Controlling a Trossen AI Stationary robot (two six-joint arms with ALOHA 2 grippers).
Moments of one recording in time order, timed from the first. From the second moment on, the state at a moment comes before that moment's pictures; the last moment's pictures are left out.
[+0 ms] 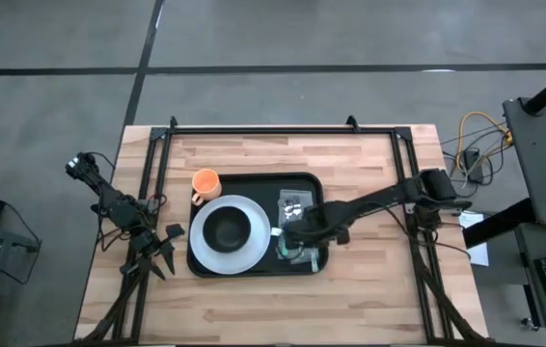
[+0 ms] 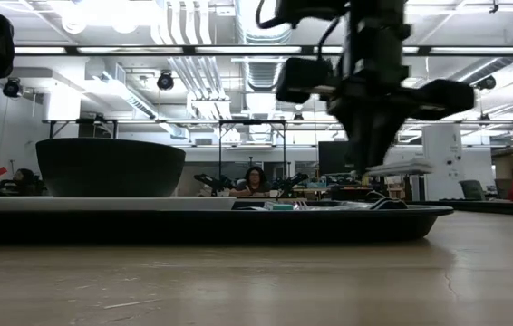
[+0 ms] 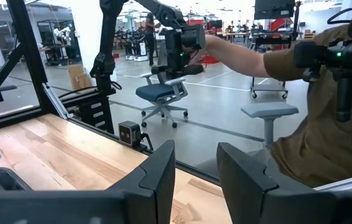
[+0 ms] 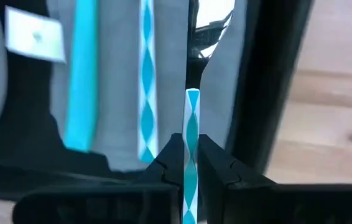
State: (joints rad) left arm -0.71 0.09 0.02 0.03 0.22 0.04; right arm 0.21 1.90 1.39 -0.94 0.00 1.70
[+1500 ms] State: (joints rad) left arm -0.71 0.10 0.02 0.03 0.22 0.04; right arm 0.07 2.02 1.44 -0.96 0.04 1.57
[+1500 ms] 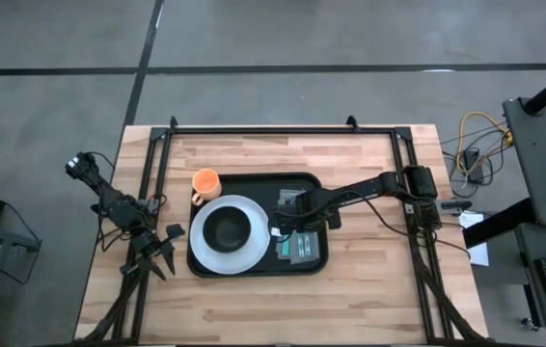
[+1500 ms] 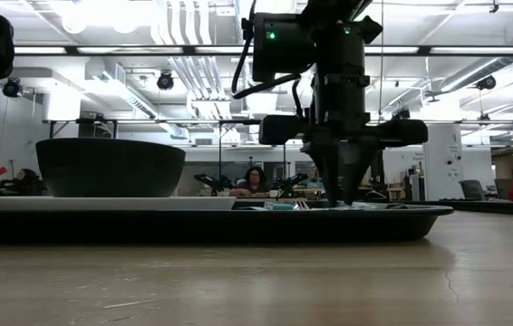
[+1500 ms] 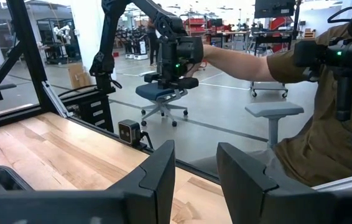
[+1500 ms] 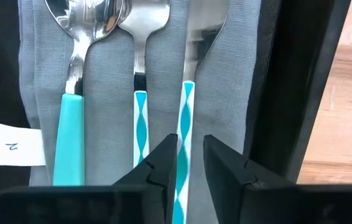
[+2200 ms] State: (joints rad) left arm -0.71 0.10 0.02 0.03 0.22 0.04; right arm 0.07 2.01 1.50 -0.95 0.03 1.52
